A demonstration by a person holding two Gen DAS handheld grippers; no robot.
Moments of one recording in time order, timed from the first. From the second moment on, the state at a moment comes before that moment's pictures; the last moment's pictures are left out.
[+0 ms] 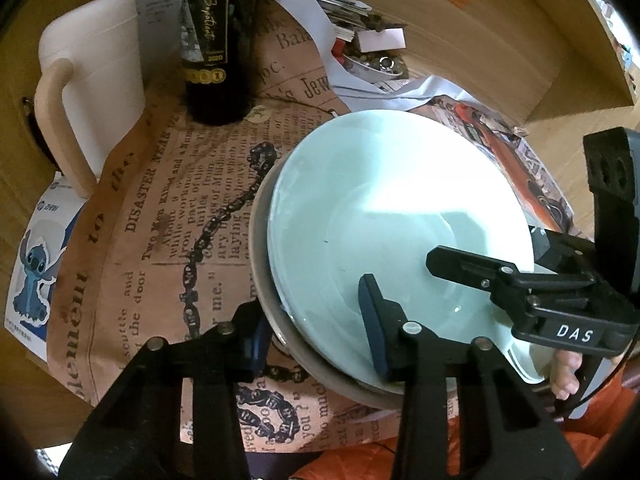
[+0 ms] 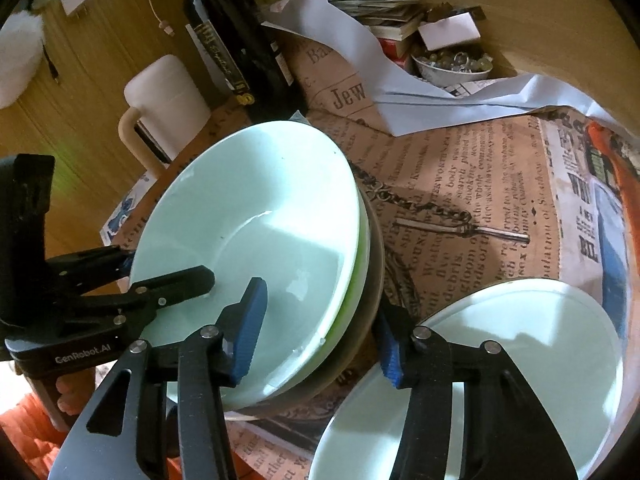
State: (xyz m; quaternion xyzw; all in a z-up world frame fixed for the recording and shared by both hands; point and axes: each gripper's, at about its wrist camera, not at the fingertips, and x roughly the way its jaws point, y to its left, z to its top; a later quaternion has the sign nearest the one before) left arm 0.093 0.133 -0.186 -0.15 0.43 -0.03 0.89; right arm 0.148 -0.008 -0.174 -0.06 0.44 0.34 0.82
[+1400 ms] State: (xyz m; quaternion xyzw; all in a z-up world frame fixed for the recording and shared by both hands) left arm 0.086 0.090 -0.134 -0.10 0.37 -0.02 0.92; right arm 0.122 -0.068 -0.124 -0.01 0.37 0.31 0.88
